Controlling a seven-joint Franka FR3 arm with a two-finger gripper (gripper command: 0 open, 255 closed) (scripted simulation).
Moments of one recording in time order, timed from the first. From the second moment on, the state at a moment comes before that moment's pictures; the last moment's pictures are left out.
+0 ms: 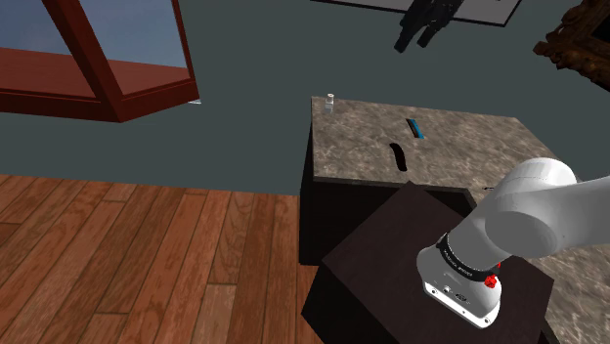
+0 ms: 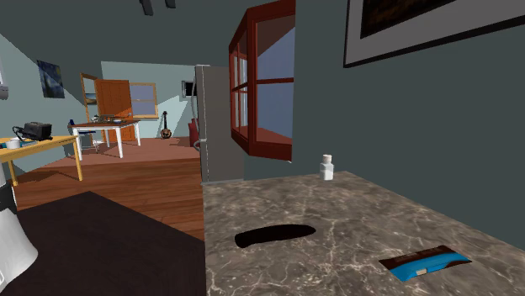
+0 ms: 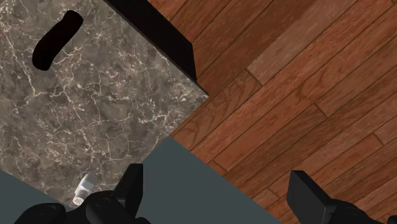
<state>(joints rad) 0.01 -0.78 -0.06 -2.26 -0.01 1.71 0.01</state>
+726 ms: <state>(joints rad) -0.06 -0.68 -0.18 -2.41 -0.04 1.92 -0.02</state>
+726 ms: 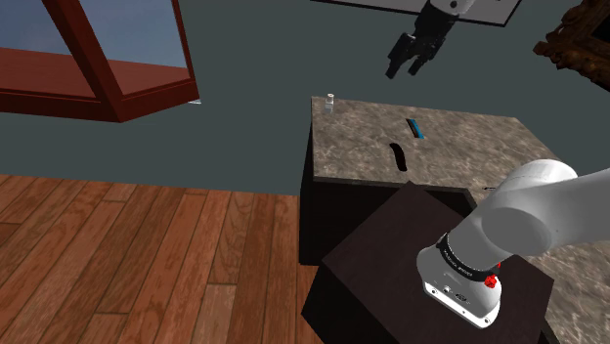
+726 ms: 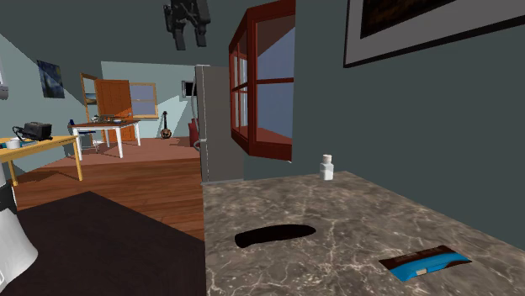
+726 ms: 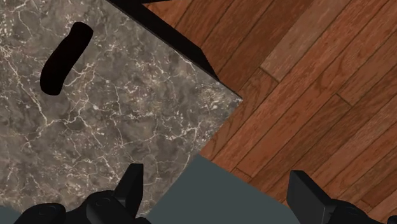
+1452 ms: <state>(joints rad) -0.13 -0.46 -0.33 -2.51 -0.05 2.19 -0.07</state>
